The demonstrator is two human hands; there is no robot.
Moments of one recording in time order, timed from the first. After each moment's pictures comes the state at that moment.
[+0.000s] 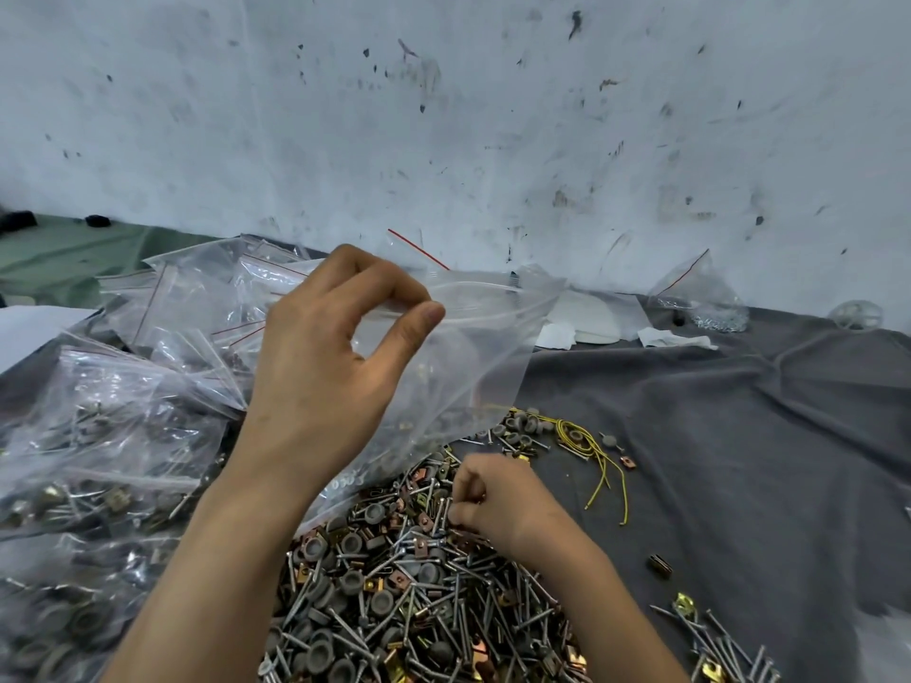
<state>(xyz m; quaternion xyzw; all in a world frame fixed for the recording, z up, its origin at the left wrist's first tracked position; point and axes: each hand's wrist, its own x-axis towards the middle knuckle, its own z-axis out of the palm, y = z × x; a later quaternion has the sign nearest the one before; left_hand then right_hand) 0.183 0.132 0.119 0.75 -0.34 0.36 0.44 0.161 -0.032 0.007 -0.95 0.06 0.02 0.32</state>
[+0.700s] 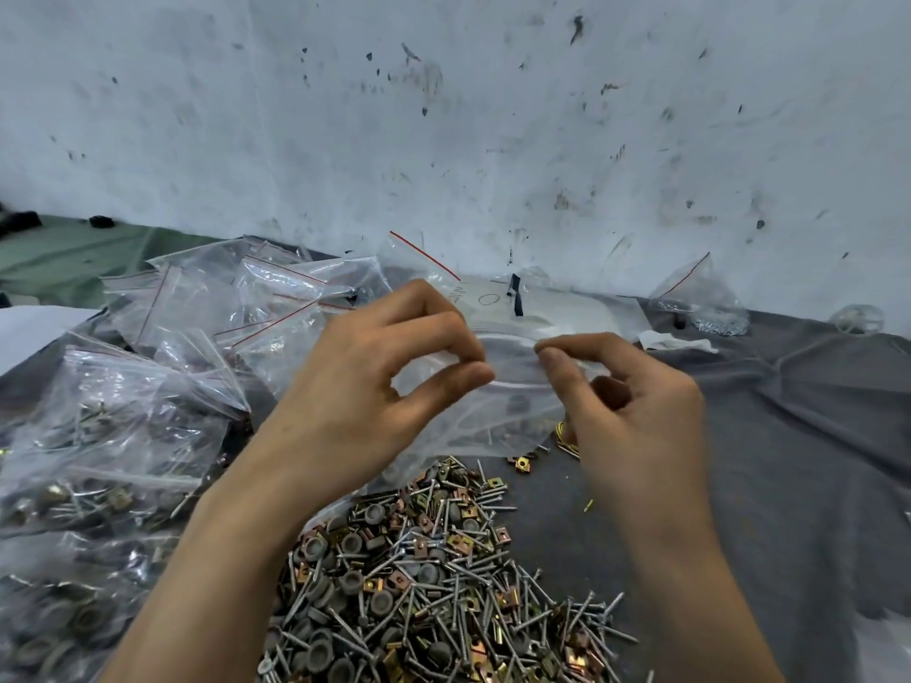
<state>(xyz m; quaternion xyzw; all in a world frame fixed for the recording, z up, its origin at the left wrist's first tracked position) 0.174 0.130 0.121 0.75 -0.47 0.27 0.39 0.111 -0.040 0.093 -0.78 0.02 -0.42 0.46</state>
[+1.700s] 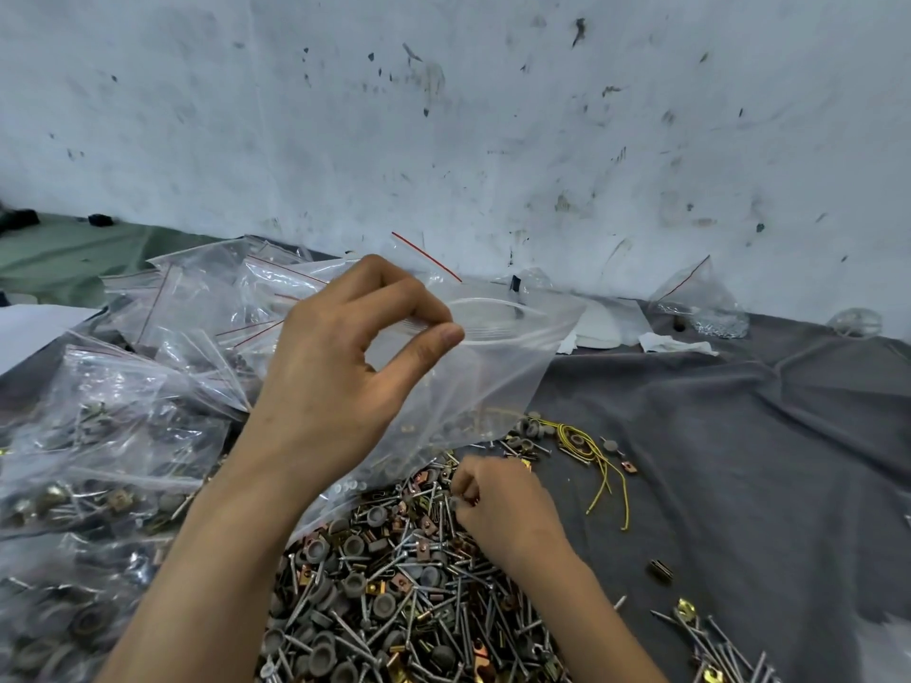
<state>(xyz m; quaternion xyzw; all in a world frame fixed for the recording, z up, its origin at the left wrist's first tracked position) 0.181 0.136 0.122 0.75 -0.39 0.32 0.43 0.160 -0.020 0.006 -0.97 0.09 -0.04 0.22</state>
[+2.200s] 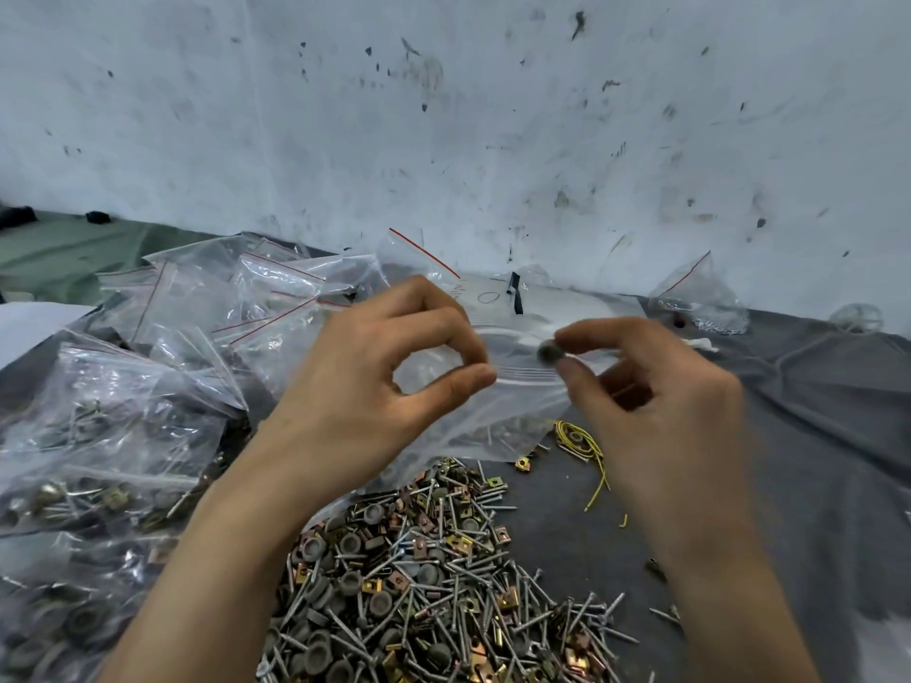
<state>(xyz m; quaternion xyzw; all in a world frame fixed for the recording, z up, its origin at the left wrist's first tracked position) 0.174 0.129 0.122 0.75 -0.46 0.23 0.41 0.100 -0.043 0.109 -0.83 -0.01 -0.45 0.35</state>
